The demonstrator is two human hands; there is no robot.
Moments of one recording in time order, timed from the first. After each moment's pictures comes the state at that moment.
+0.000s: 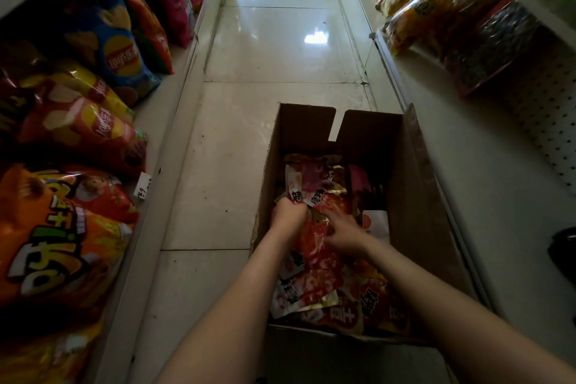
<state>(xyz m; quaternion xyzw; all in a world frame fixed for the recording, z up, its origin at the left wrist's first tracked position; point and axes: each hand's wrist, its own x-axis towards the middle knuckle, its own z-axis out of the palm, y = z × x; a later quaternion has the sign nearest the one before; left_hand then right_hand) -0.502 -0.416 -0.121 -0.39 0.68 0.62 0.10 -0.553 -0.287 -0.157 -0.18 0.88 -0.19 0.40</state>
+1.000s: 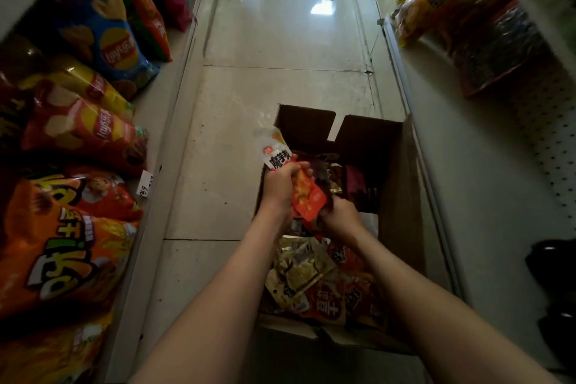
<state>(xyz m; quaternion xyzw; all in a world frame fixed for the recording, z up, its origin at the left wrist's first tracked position) -0.537 -0.427 -0.065 -0.39 0.35 0.85 -0.06 -0.563 -0.303 -0.122 -0.10 0.91 -0.29 0.28</state>
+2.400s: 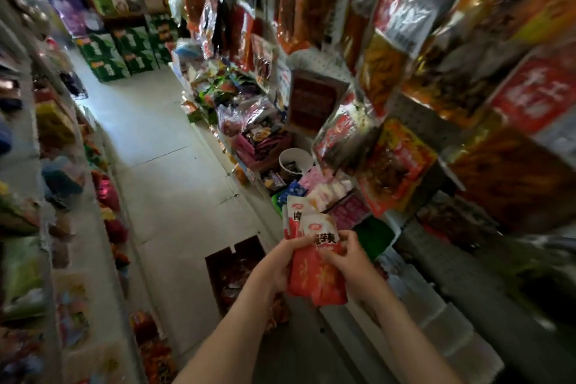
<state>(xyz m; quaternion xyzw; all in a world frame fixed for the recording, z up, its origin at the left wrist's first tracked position) -0.417 -0.278 0.614 -0.21 0.48 0.73 0.45 -0.375 -0.130 0.602 0.24 0.72 -0.63 0.12</state>
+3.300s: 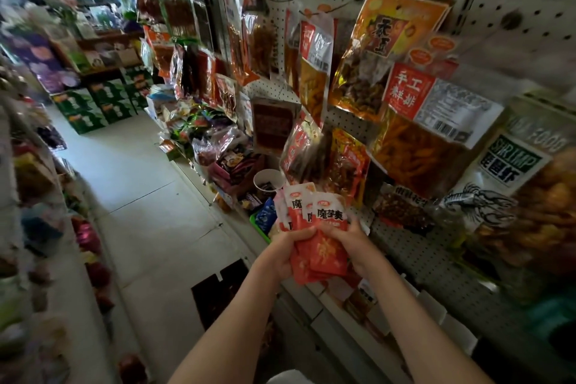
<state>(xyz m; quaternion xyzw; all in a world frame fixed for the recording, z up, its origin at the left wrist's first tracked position) -0.379 -0.210 0.655 -0.13 0.51 0.74 0.42 -0.334 -0.065 0.653 0.26 0.63 -0.74 0.04</state>
